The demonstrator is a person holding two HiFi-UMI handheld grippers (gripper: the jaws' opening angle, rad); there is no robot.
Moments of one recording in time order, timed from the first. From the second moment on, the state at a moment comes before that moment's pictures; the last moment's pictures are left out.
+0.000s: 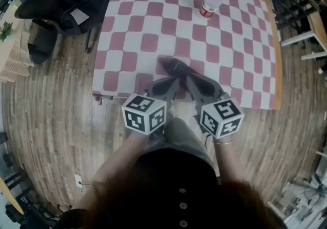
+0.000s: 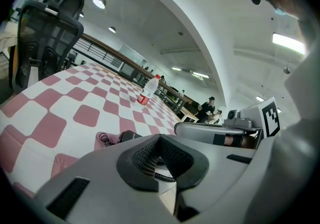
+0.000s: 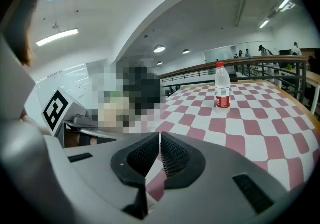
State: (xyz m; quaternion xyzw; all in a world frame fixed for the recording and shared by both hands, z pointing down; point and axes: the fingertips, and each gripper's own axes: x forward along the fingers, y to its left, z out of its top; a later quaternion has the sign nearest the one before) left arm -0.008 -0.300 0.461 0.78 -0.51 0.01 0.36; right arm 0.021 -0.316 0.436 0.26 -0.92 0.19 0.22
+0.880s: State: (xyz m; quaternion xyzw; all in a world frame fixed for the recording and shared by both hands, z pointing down) left arm -0.013 -0.308 0.506 0.75 -0.53 0.04 0.39; right arm 0.026 -0.332 0.494 0.18 -0.90 0.10 0.38
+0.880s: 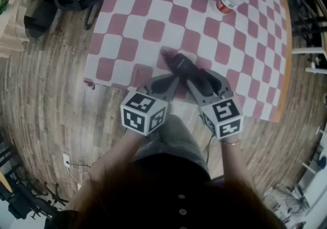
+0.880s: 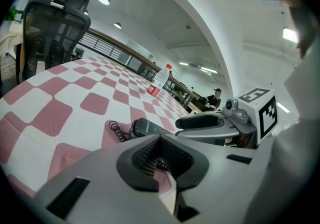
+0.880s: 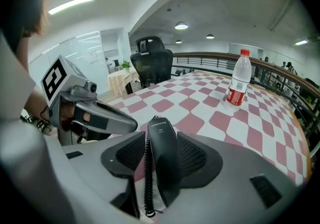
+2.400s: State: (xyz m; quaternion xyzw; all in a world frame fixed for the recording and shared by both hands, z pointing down) left arm -0.007 -0.307 0.529 0.72 -0.54 -0.01 0.45; right arm 0.020 -0.334 0.539 0.08 -0.86 0.01 0.50
